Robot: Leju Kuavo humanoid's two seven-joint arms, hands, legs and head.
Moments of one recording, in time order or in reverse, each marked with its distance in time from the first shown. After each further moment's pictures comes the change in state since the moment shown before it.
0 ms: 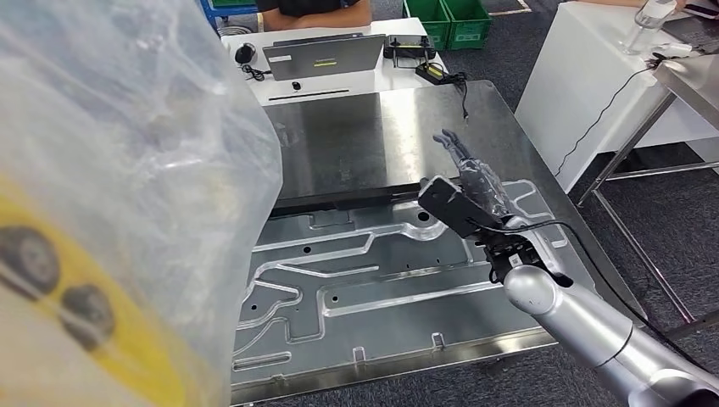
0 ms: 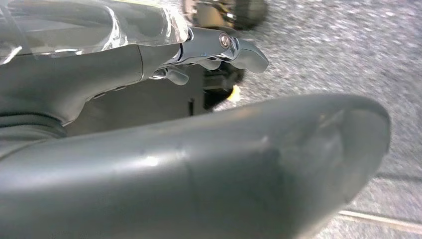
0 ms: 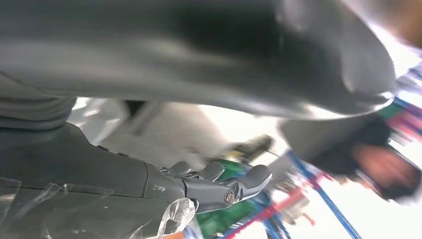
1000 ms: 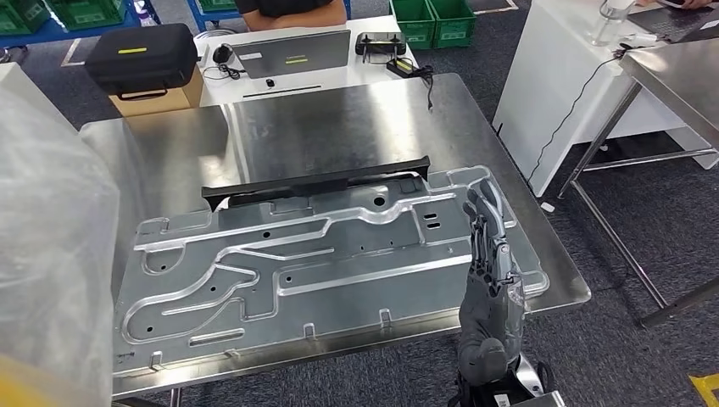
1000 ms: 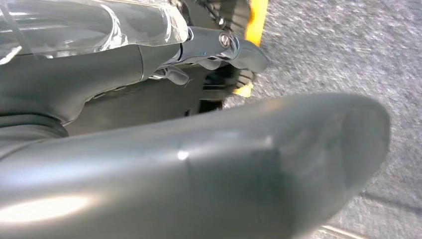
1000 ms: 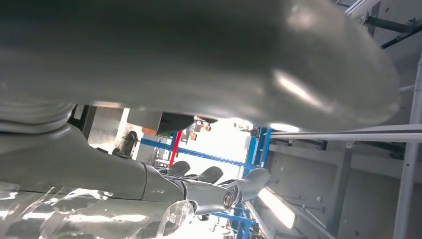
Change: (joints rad) left arm 0.027 0.017 0.087 0.001 0.094 0.032 -0.020; right arm 0.535 0.217 -0.078 -0.524 0.085 -0.384 -0.497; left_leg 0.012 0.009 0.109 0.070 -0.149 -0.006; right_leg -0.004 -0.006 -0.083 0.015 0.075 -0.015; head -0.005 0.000
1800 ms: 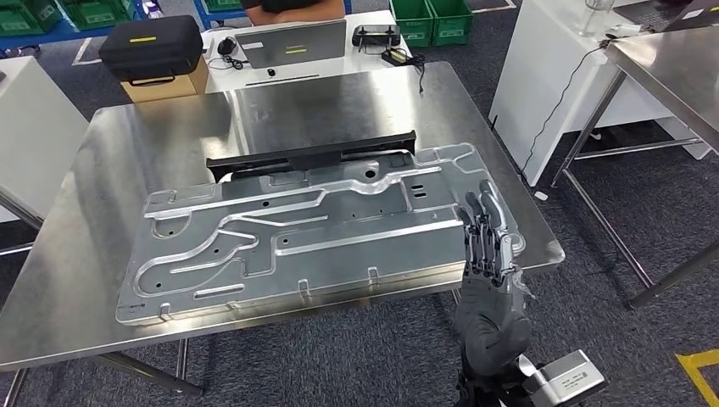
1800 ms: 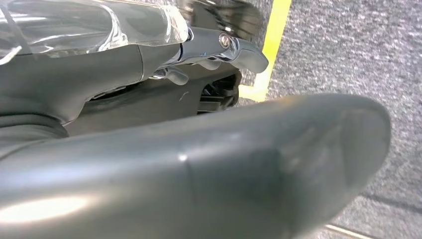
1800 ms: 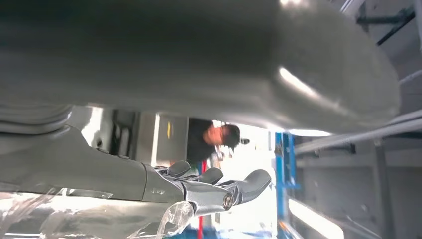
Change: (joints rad) left arm 0.001 0.006 0.007 0.000 0.018 -0.009 -0.011; right arm 0.022 0.011 -0.015 0.002 -0.279 0.085 -0.045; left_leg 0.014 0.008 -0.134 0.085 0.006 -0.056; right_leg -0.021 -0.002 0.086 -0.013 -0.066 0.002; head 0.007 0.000
